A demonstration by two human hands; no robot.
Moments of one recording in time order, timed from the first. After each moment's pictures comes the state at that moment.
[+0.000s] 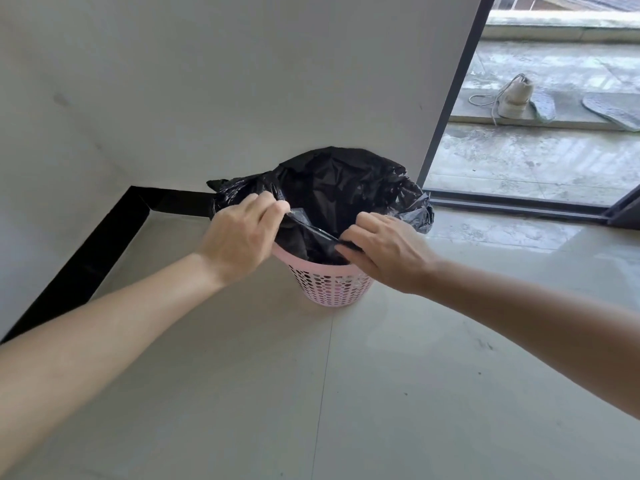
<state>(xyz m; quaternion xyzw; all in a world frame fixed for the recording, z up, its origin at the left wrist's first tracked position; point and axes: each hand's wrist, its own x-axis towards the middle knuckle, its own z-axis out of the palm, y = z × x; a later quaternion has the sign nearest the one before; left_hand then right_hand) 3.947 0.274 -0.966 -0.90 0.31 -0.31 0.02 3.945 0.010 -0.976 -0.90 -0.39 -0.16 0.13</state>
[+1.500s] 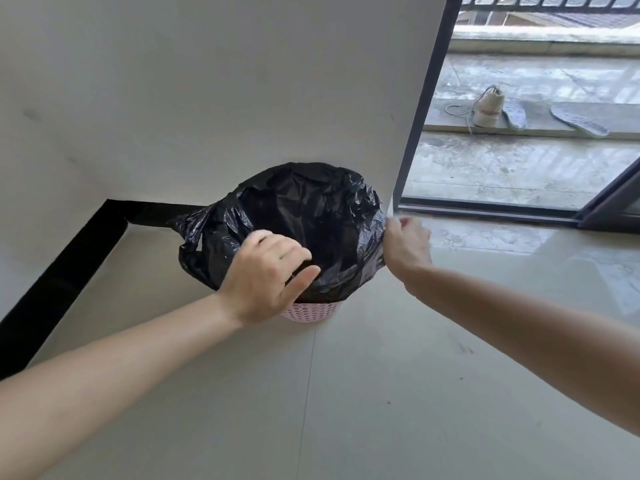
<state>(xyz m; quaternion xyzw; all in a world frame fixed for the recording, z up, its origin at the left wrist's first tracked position) 3.919 0.217 -0.989 -0.92 0.31 -0.22 -0.12 3.966 -0.018 -1.000 -0.85 0.23 0.00 0.47</state>
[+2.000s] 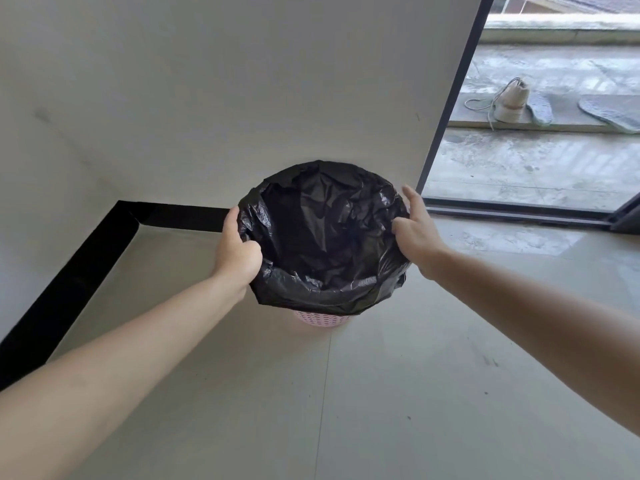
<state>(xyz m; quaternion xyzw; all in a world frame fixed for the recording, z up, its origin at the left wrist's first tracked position) 3.980 0.256 -1.006 -0.80 -0.22 -0.03 -0.56 4.008 -0.015 -0.999 -0.82 0.11 0.05 0.55</state>
